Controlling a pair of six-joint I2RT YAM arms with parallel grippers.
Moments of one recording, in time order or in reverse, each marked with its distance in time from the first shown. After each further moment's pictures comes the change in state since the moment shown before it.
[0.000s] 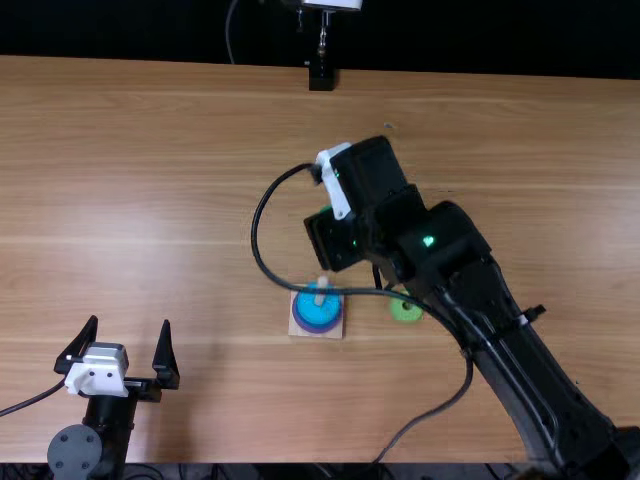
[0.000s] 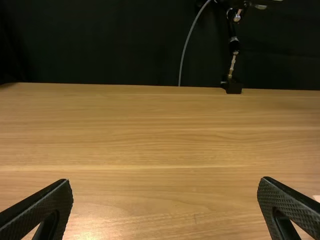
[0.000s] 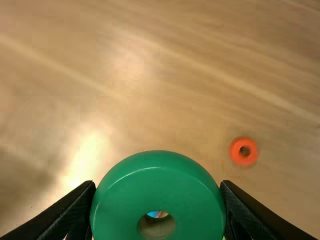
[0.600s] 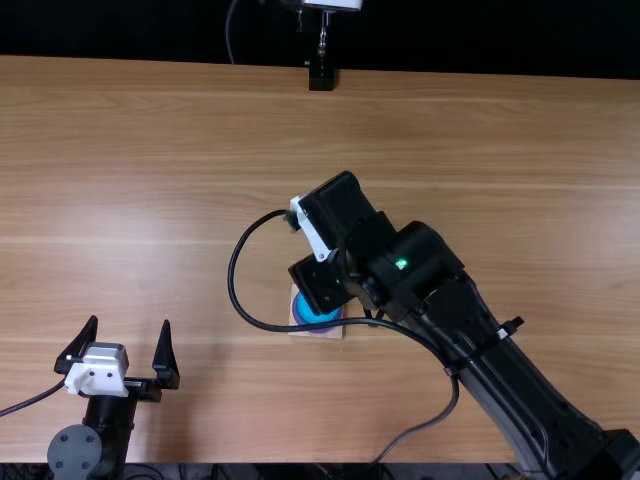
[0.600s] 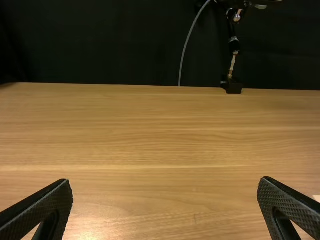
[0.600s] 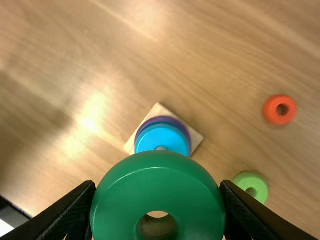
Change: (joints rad) left arm 0.000 0.000 0.000 0.000 0.000 -0.001; right arm 0.098 -0.010 -0.040 -0.133 -0.006 -0.004
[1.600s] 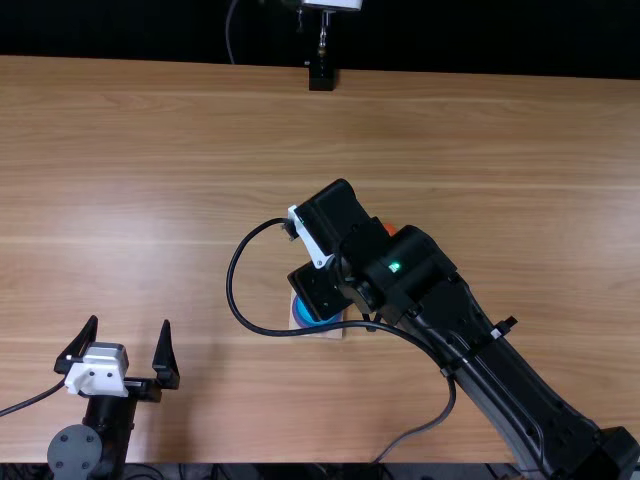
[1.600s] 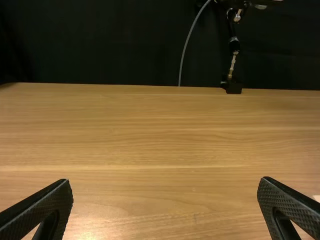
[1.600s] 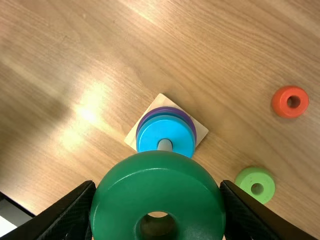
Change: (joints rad) left arm 0.000 0.000 0.000 0.000 0.000 0.000; right arm 0.007 -0.002 -0.037 0.012 0.002 0.000
